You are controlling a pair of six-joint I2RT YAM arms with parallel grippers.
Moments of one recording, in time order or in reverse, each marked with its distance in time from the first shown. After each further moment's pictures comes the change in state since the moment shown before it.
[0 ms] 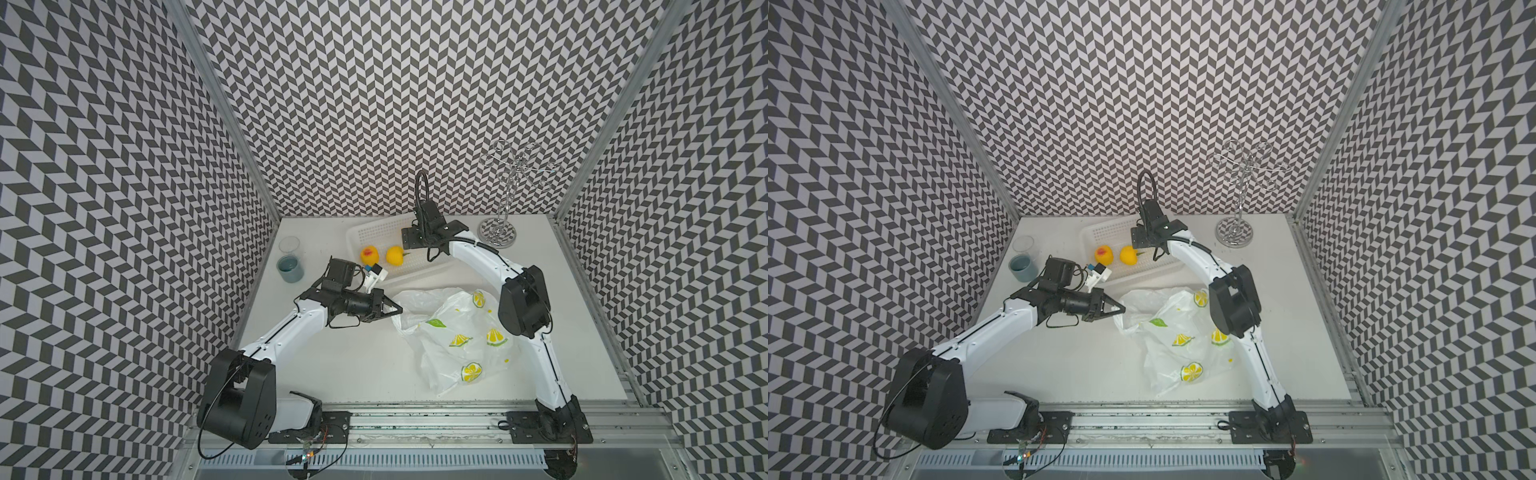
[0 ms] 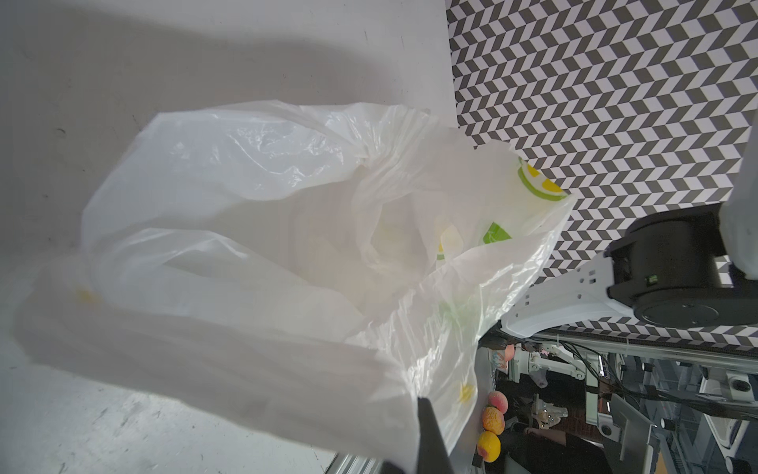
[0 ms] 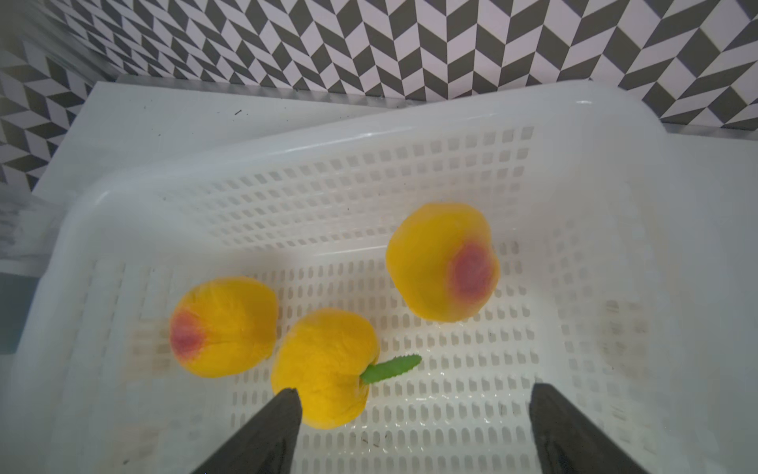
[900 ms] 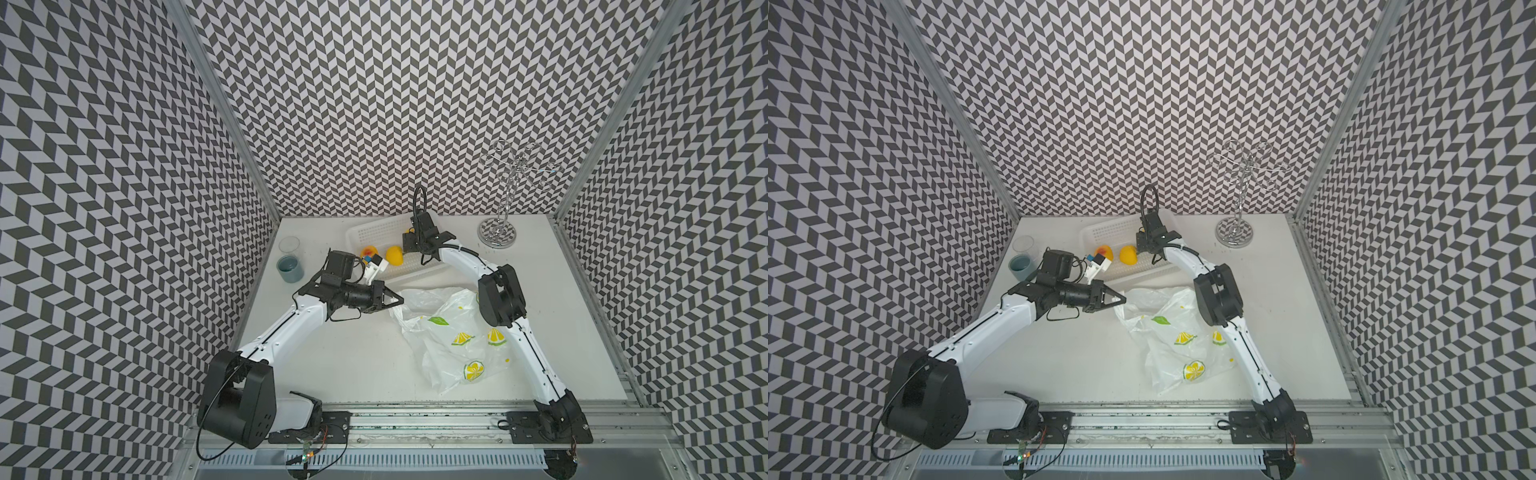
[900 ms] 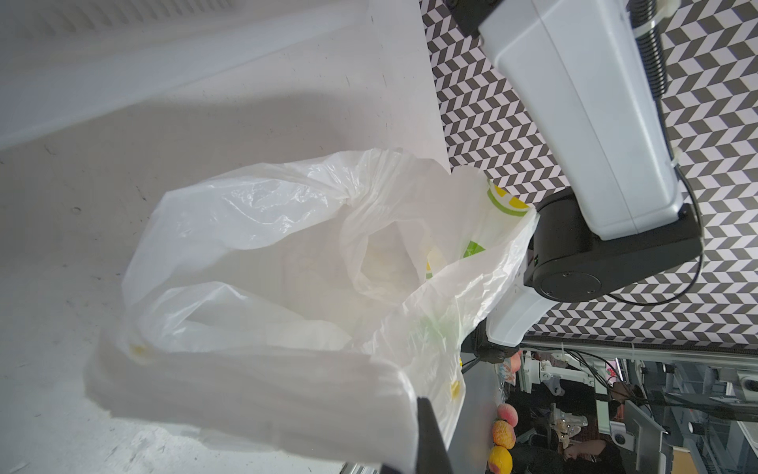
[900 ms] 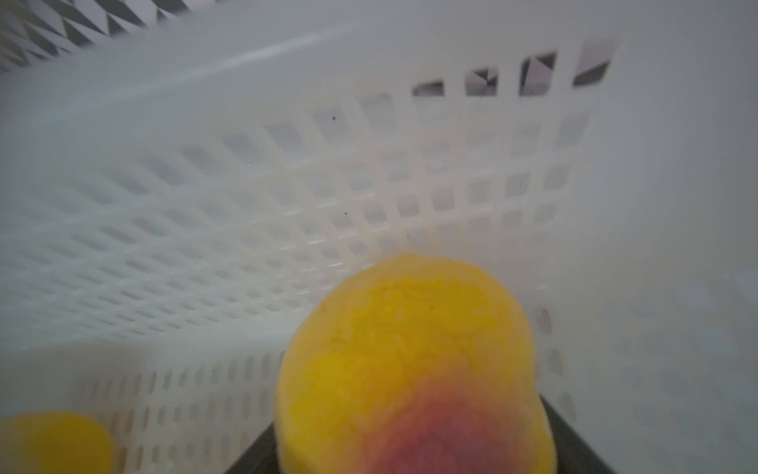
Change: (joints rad) left arm 0.000 0.002 0.067 0.001 -0.024 0.008; right arm -0.036 0.267 0.110 0.192 -0.017 0.018
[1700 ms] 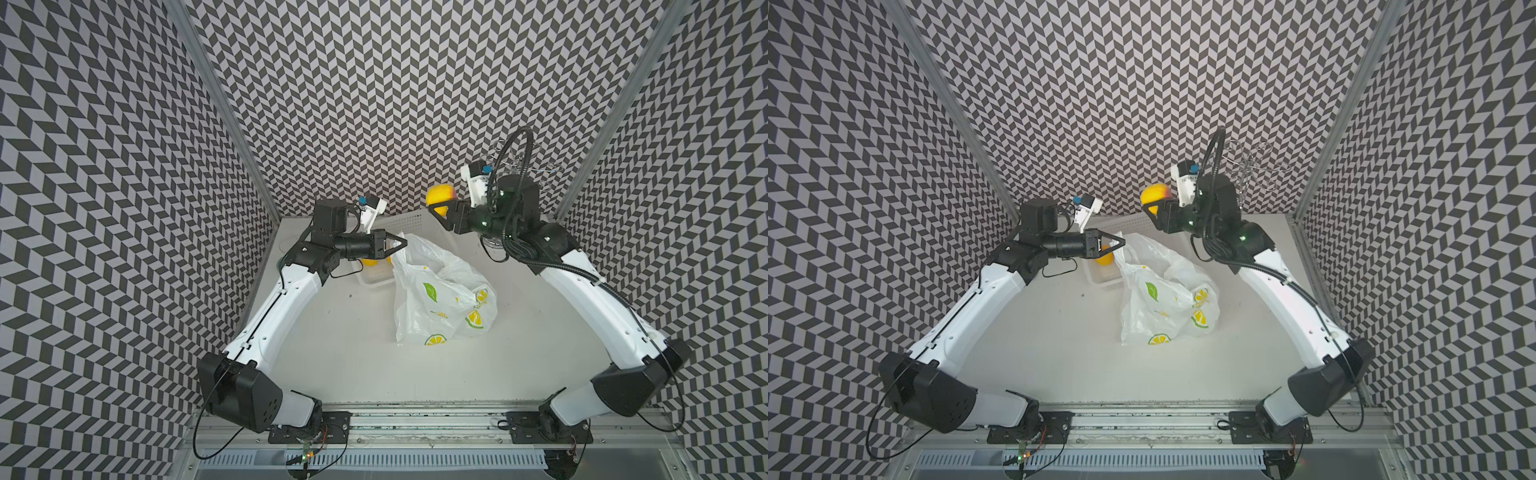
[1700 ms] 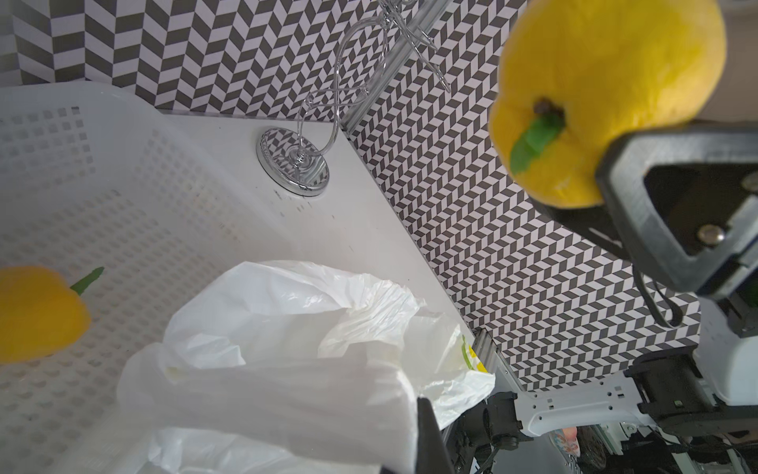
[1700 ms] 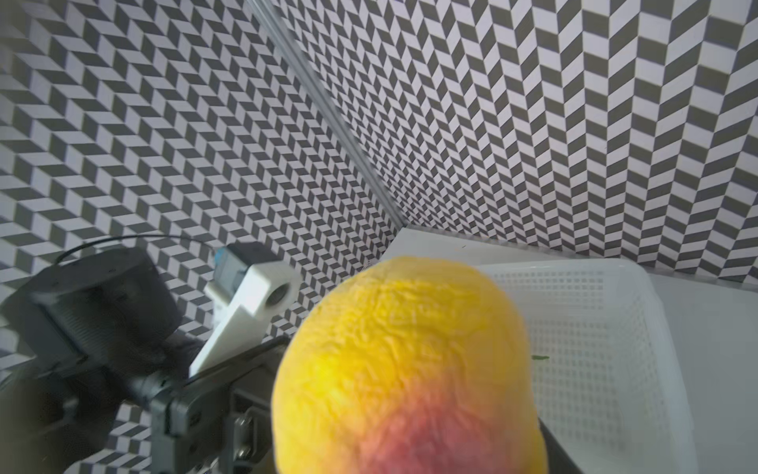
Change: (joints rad) left arm 0.000 0.077 0.507 -0.073 -0.103 0.072; right arm 0.000 -1.141 -0.638 -0.081 -0.433 0.031
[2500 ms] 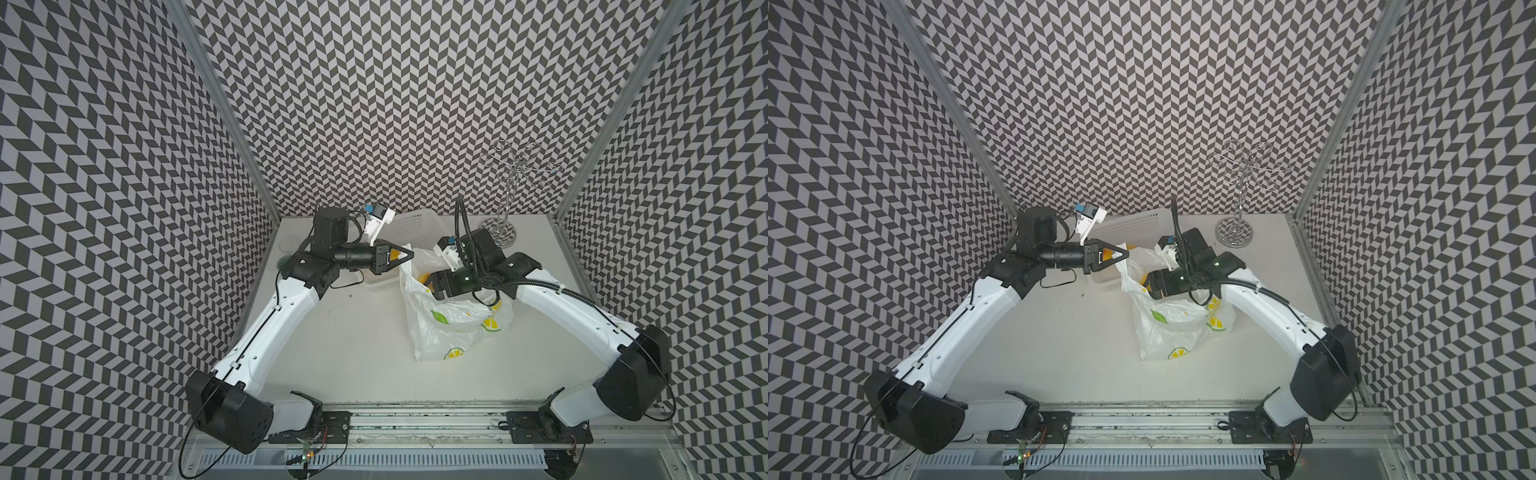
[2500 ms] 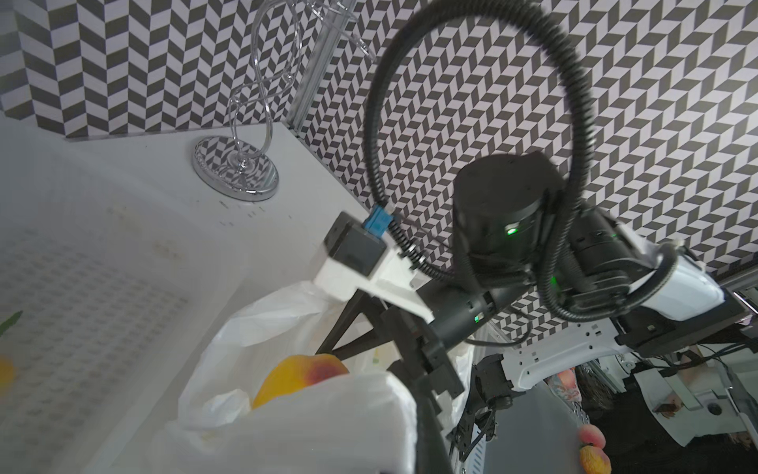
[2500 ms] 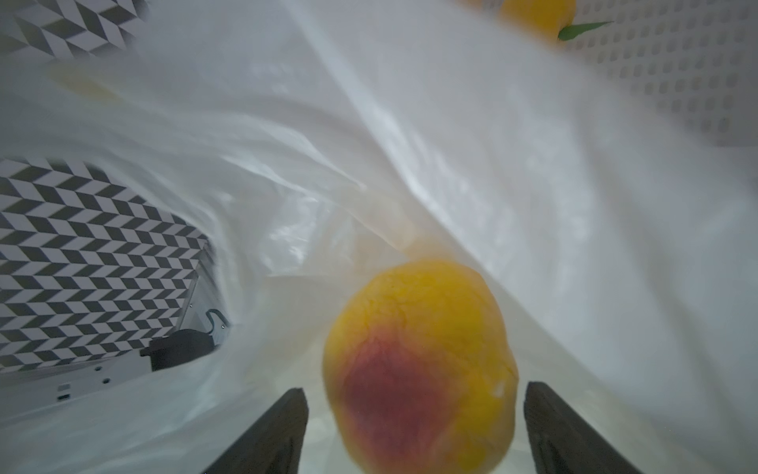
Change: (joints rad) left arm -0.053 -0.099 -0.094 0.015 0.043 0.114; right arm 0.077 0.009 -0.311 -0.239 -0.088 -0.090
